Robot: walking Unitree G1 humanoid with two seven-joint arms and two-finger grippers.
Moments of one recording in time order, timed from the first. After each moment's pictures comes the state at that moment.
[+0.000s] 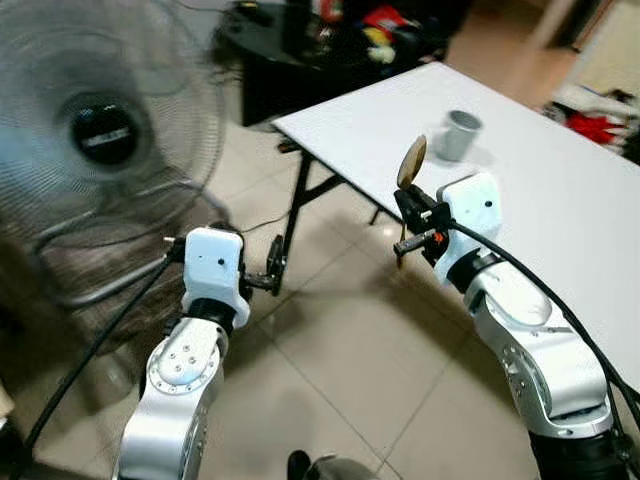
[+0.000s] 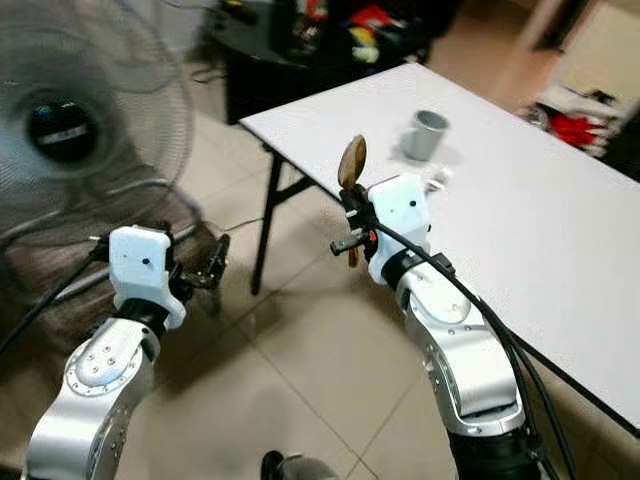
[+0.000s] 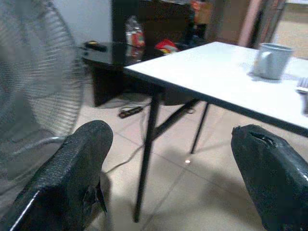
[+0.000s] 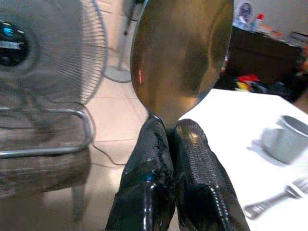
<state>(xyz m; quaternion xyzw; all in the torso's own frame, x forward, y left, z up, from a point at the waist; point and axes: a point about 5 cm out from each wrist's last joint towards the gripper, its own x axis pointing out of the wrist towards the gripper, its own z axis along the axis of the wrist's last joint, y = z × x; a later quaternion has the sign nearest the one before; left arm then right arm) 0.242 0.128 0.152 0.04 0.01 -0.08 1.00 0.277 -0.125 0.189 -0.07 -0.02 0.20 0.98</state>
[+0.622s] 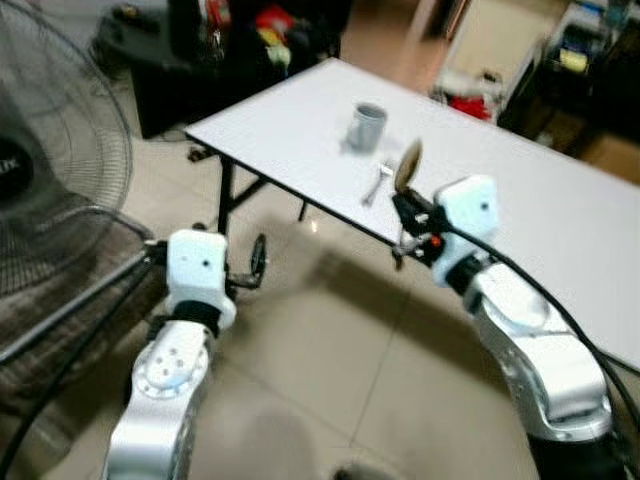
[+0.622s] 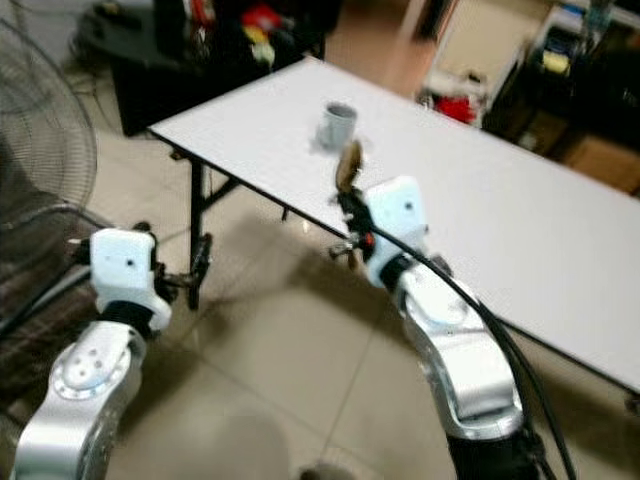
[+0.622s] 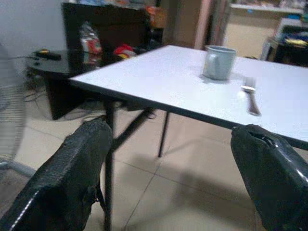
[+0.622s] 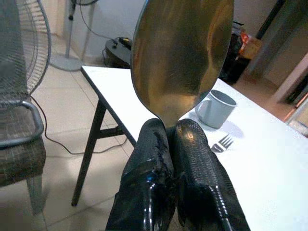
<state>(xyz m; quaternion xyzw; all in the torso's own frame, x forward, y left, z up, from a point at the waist) 0.240 0.144 0.152 0.05 0.00 -0.04 1.00 0.275 -0.117 0.192 -0.07 -0.02 0.21 0.97</state>
